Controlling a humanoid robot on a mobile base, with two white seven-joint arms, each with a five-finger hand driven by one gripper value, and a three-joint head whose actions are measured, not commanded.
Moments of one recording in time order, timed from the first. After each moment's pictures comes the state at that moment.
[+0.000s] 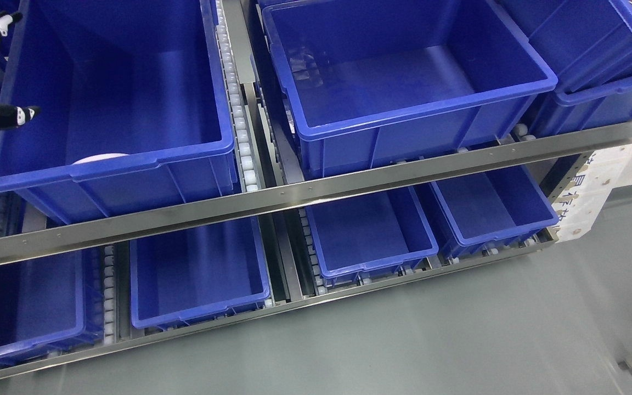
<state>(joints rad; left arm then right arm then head) -0.64 0.32 0.44 -1.57 -0.93 -0.29 -0.41 0.00 0.00 0.00 0.00 0.00 0.03 0.01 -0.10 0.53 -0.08</state>
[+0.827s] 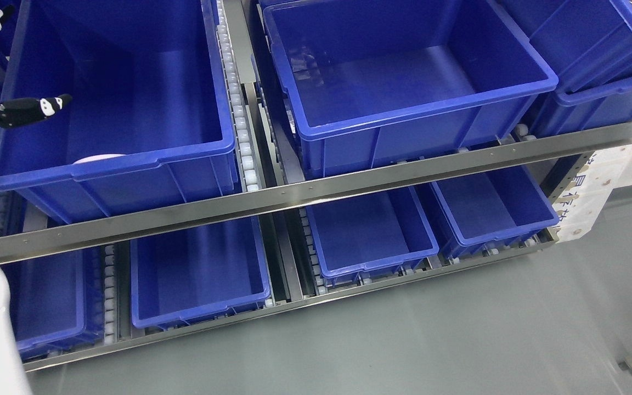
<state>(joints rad) -0.65 0.20 0.45 -1.51 -0.66 -0.15 -0.32 0.00 0.00 0.00 0.00 0.00 0.03 0.01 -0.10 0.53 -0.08</state>
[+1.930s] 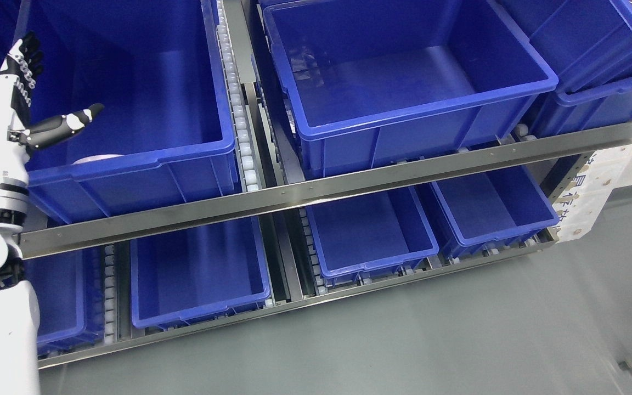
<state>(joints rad) -0.56 0.21 0.34 -1.43 -0.12 -0.16 -0.22 0.00 0.00 0.00 0.00 0.00 0.03 0.01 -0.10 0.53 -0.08</state>
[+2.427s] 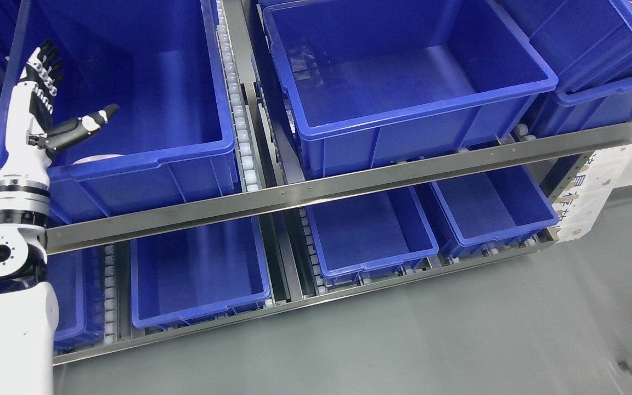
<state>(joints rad) -0.56 0.19 0.29 -1.40 -0.02 -0.14 -0.13 0.00 0.00 0.00 0.00 0.00 0.03 0.01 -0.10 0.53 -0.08</state>
